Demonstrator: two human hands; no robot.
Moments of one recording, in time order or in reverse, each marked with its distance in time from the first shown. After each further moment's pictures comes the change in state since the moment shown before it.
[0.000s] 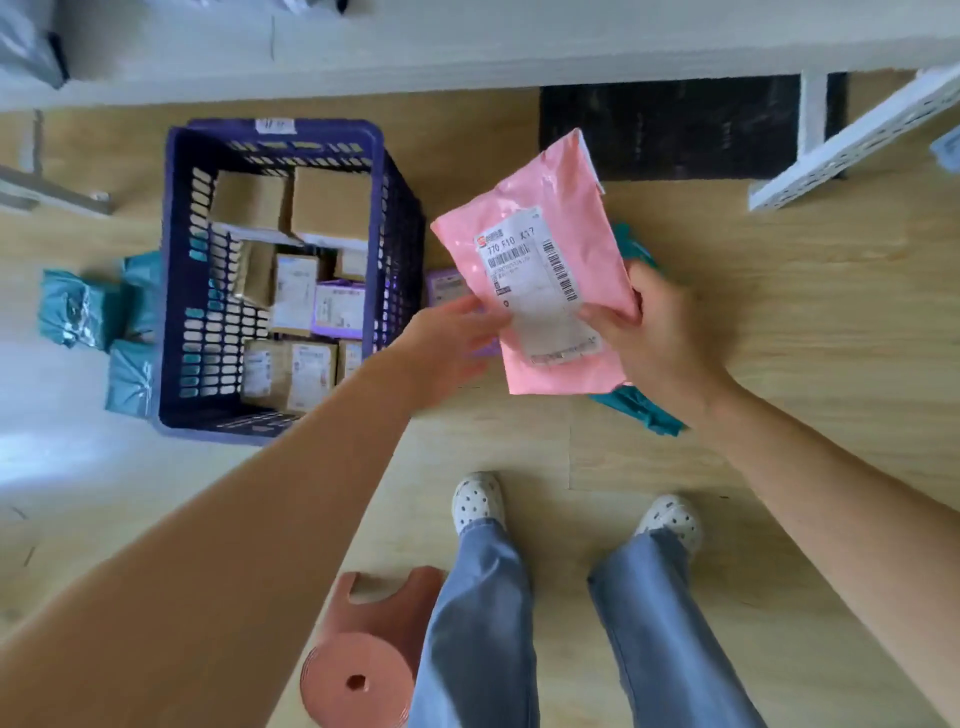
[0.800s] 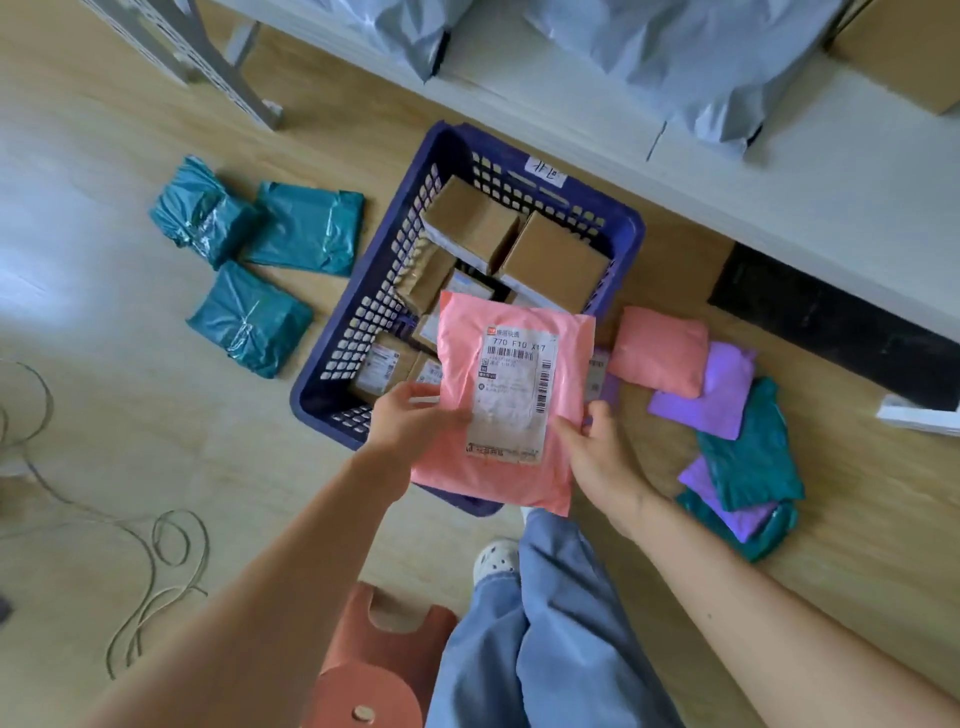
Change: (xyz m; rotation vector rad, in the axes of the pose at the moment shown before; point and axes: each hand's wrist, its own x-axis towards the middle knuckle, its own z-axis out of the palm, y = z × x) left_hand -0.025 -0.008 -0.287 -0.140 0.526 -0.103; right_hand 0.054 -0.105 0.276 -0.130 -0.292 0.429
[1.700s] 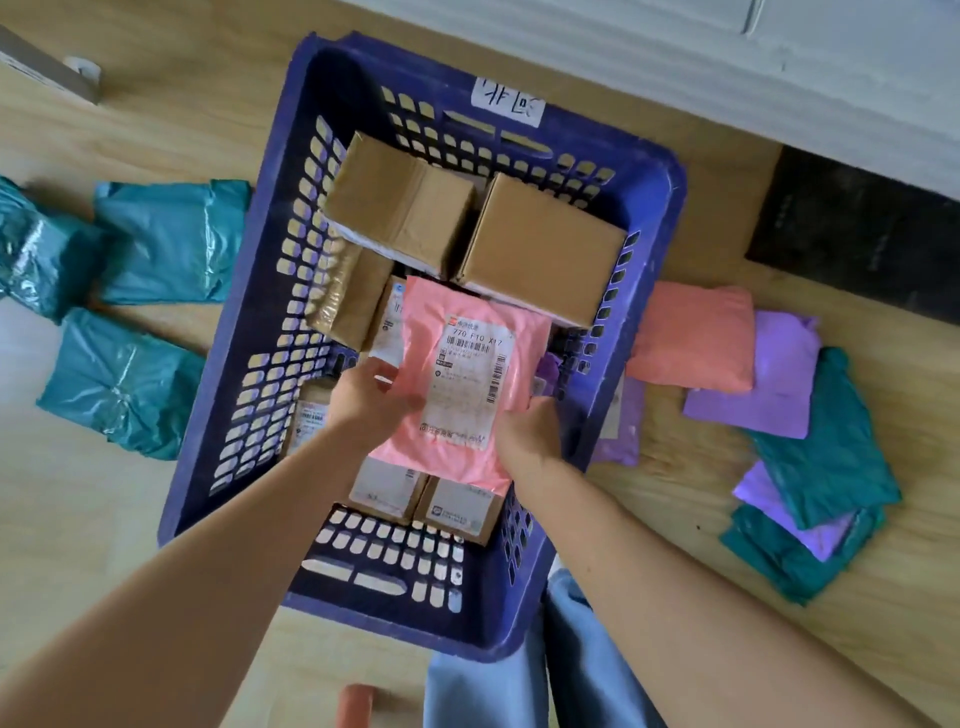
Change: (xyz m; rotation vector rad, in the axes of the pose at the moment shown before) left_hand 0.257 0.007 0.042 0.623 -0.053 0.217; right_hand 0.204 0.029 0.112 0.113 0.137 0.490
